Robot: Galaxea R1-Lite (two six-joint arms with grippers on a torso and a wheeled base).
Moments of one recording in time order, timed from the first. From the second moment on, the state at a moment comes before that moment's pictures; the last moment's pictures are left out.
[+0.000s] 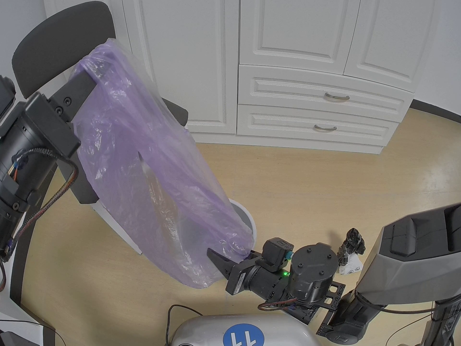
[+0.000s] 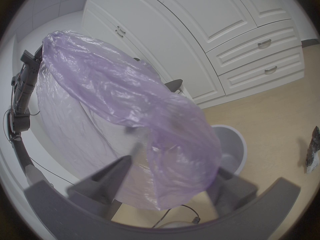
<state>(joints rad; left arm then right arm) -0.69 1.24 -0.60 -1.09 0.07 -0.16 0.94 2.21 -0.59 -1.55 -0.17 0.47</state>
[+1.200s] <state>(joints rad) -0.64 1.46 -0.52 -1.09 0.08 -0.06 0.71 1.81 -0.47 -1.09 -0.17 0.05</state>
